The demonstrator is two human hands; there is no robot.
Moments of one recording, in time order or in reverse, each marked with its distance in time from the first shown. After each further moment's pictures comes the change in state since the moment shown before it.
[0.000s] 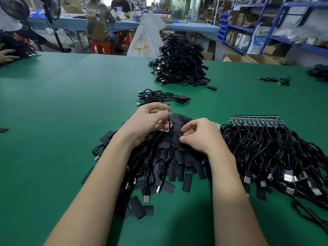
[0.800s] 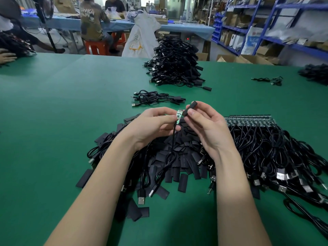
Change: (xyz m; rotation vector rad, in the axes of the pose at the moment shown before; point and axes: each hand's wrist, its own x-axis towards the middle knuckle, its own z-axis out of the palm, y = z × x) left_hand -0.005 0.003 0.015 -0.073 -0.259 -0.066; right_hand -0.007 0.007 -0.015 1.393 -0.004 -0.116
